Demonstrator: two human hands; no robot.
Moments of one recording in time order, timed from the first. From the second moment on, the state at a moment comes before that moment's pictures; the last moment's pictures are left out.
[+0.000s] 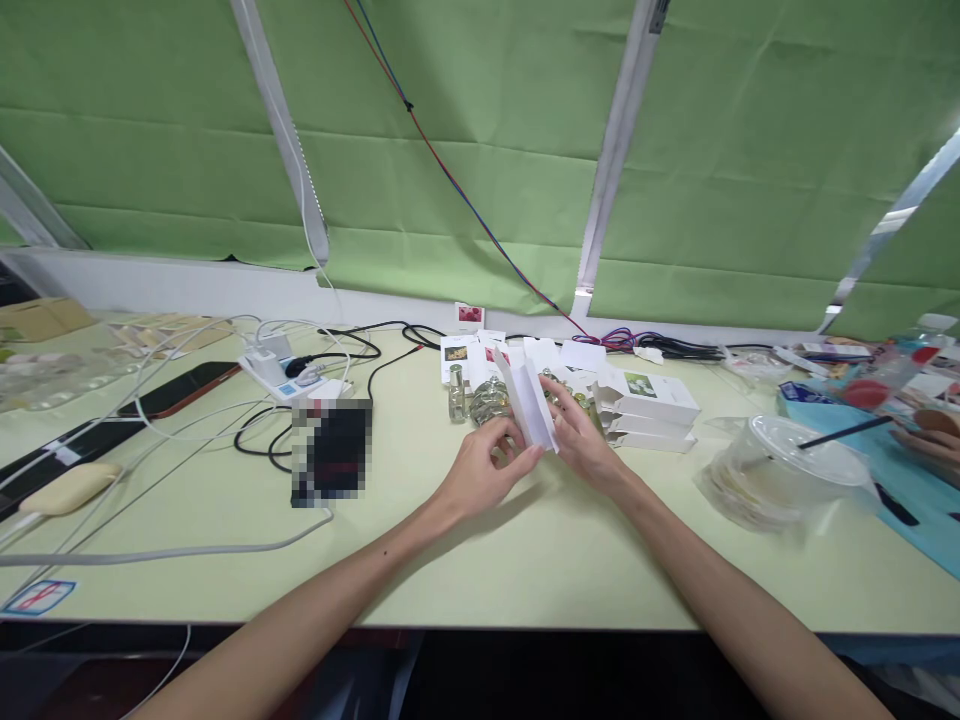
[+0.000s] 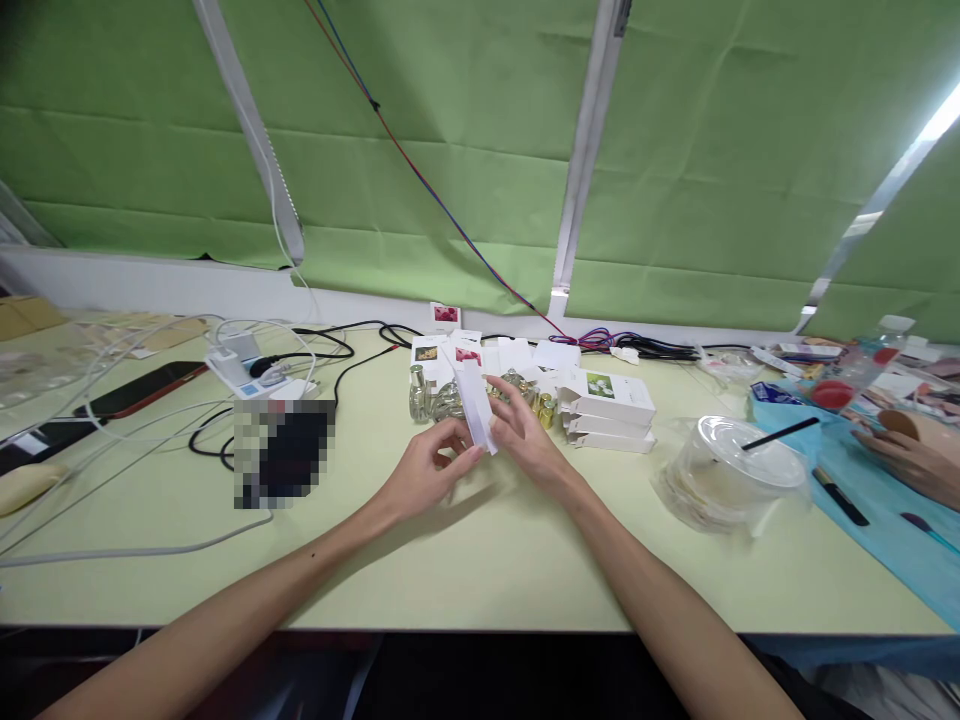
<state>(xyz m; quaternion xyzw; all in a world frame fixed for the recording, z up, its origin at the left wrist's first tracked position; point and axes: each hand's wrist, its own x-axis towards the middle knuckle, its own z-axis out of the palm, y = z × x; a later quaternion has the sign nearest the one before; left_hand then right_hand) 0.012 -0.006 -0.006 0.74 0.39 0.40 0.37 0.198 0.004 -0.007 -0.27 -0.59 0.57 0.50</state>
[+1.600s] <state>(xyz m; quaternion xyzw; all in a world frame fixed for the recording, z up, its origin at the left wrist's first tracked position) 0.003 -0.009 -0.001 0.90 0.40 0.19 0.06 0.209 0.006 0.000 -0.36 -0.57 0.10 0.74</state>
